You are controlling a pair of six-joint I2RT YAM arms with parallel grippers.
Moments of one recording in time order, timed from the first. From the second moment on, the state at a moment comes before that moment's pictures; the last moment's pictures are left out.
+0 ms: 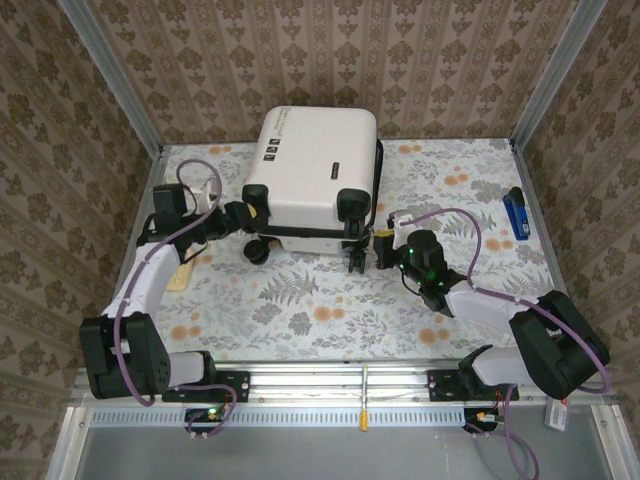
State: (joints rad) left arm 0.02 1.28 0.90 -0.31 0.85 -0.42; right arm 0.48 1.32 0.46 0.51 -0.01 0.24
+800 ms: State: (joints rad) left arm -0.59 1.10 1.04 -0.51 0.27 -0.38; right arm 0.48 1.34 0.48 0.51 -0.05 0.24
